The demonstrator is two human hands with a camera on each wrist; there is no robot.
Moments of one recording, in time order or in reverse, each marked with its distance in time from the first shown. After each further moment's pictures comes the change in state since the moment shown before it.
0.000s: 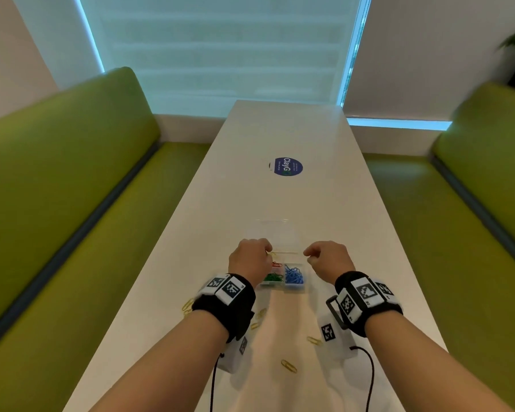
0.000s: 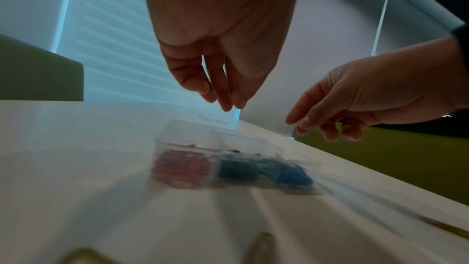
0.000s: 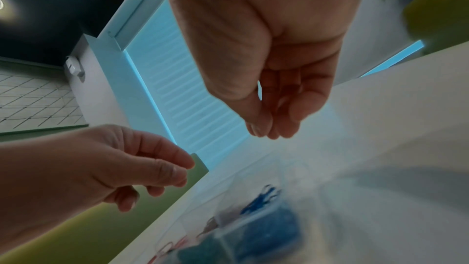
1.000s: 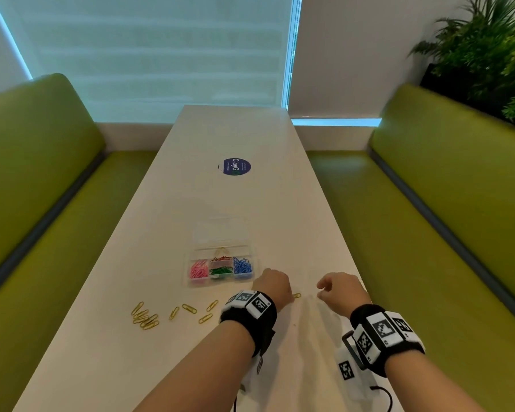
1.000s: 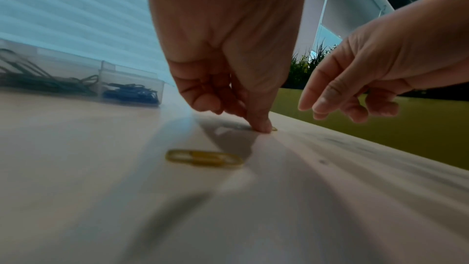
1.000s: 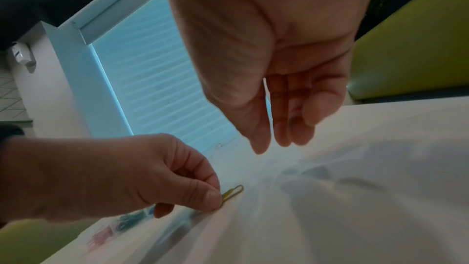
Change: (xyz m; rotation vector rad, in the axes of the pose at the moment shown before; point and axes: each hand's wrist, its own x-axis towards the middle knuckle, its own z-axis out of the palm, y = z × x) left_hand -0.042 0.102 0.088 0.210 -0.463 0.217; right_hand -0.097 0.108 -0.034 -0.075 0.025 0.238
